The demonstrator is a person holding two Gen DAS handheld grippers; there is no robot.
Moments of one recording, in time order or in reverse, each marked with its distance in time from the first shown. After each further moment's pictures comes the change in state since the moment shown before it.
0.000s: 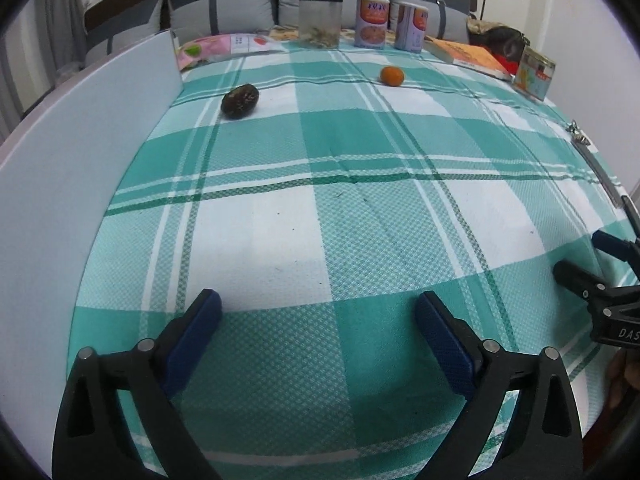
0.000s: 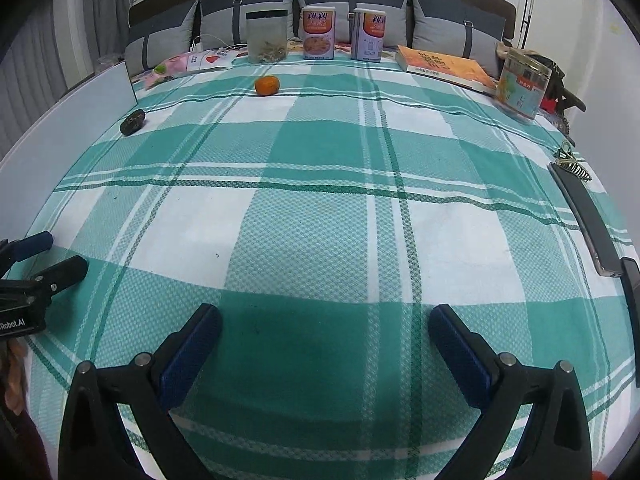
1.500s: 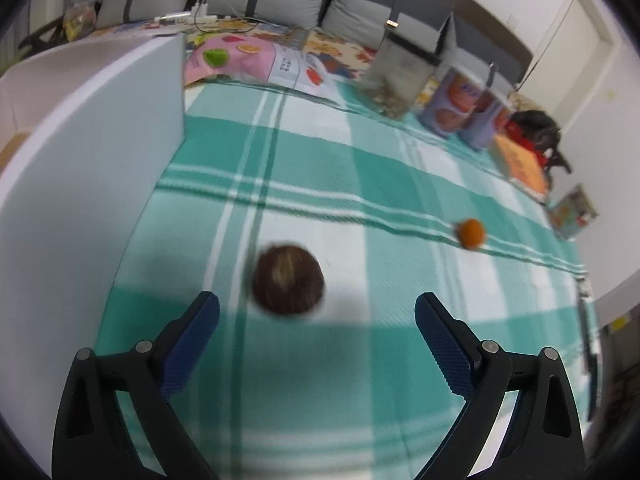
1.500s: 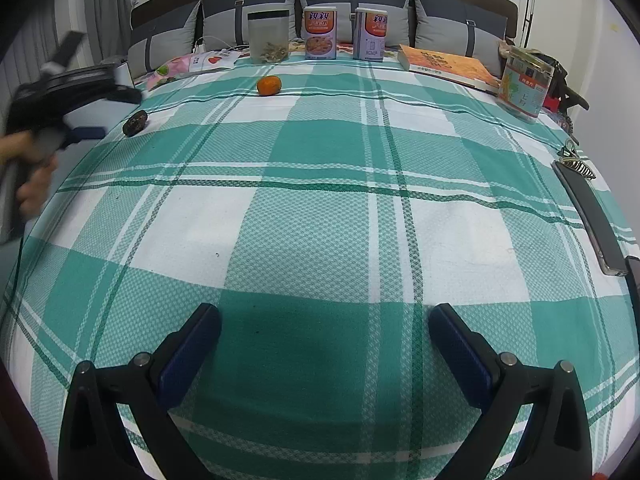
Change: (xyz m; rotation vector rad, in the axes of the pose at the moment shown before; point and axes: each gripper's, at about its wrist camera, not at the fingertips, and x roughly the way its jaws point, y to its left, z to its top) left arm 0.086 0.087 0.160 -0.274 0.021 -0.128; right arm 0.001 -0.001 0.000 0.007 0.000 0.012
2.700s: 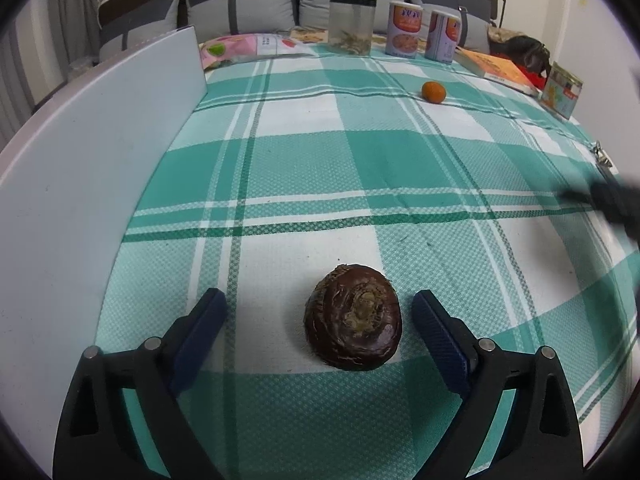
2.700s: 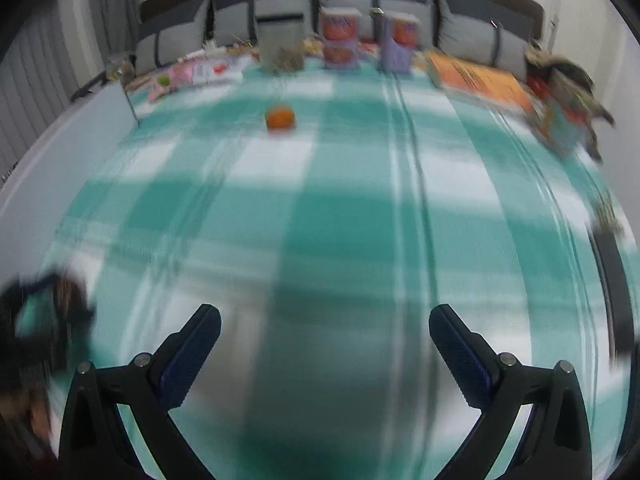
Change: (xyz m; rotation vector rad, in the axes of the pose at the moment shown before) left arm -0.064 -0.026 -0.153 0.238 -0.040 0.164; right arm 0.038 0.012 0.105 -0.053 0.023 0.068
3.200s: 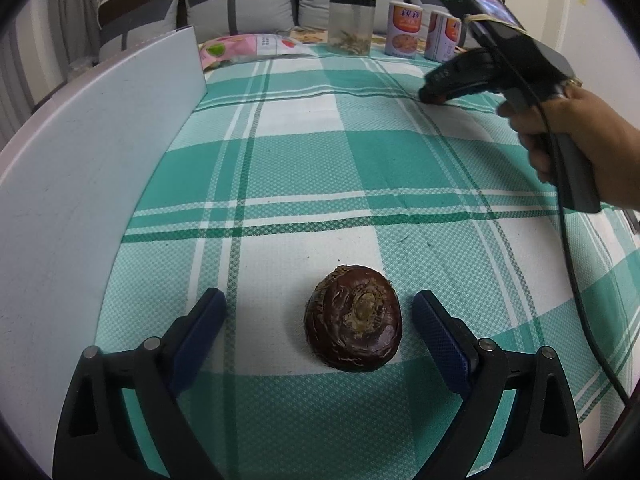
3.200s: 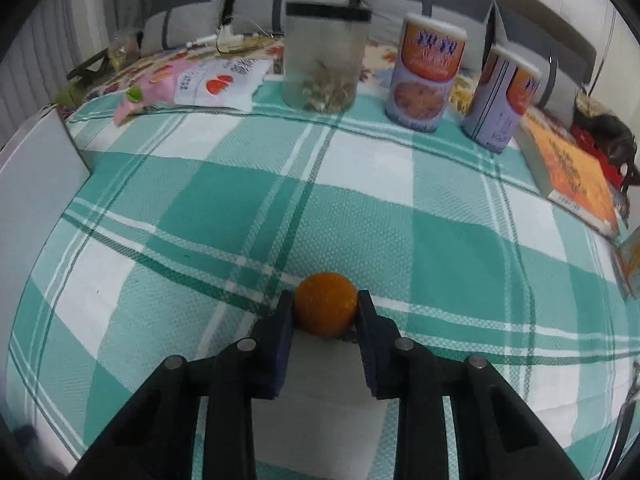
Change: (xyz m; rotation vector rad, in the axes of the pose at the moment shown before) left arm 0.001 0.000 0.001 -0.001 -0.001 0.000; right arm 0.123 0.050 0.140 -0.115 0.036 -0.019
